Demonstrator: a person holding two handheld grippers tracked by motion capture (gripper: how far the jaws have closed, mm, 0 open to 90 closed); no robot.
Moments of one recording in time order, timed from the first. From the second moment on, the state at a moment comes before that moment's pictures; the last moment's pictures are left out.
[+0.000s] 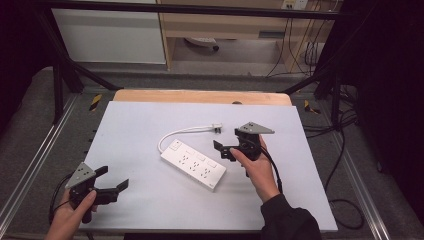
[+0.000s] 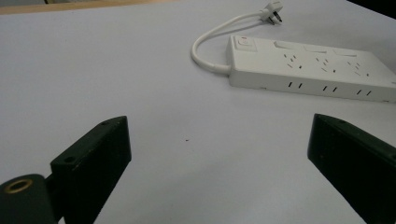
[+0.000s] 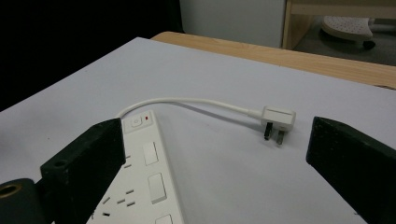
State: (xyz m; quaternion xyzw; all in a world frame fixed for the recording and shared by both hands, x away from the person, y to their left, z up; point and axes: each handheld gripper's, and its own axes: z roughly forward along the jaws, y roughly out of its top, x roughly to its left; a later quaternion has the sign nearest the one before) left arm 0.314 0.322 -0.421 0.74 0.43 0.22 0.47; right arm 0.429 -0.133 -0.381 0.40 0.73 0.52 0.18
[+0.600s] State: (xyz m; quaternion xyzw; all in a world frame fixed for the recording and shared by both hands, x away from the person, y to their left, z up) left arm 0.314 0.322 -0.422 0.74 0.43 0.22 0.47; right arm 0.440 -0.117 -0.381 0.41 0.73 0.53 0.16
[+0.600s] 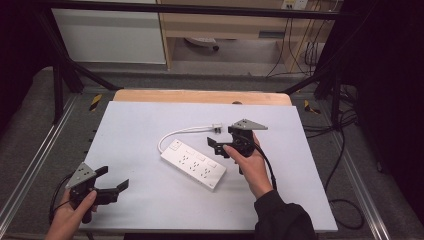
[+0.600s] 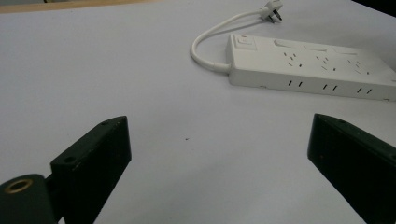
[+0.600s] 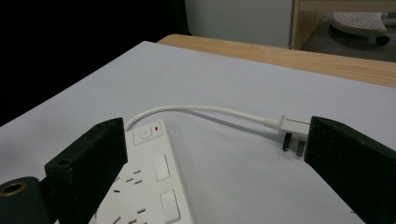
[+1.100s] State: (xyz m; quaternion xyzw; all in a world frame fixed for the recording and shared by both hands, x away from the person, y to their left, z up) left arm 0.314 0.322 -0.422 0.74 0.43 0.21 0.47; right arm 0.445 -0.104 -0.382 0.40 0.73 0.53 0.15
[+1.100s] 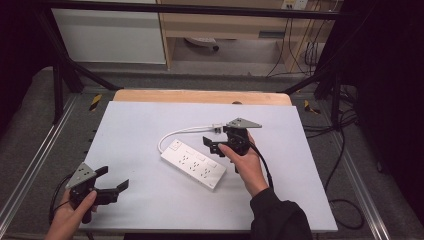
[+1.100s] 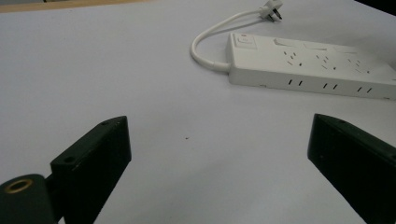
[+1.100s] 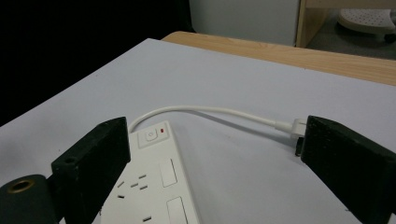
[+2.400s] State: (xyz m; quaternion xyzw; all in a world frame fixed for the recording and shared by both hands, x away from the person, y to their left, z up) left arm 0.314 0.321 -0.423 0.75 0.43 0.22 0.46; right arm 0.453 -0.078 -0.387 0.37 0.76 0.51 0.17
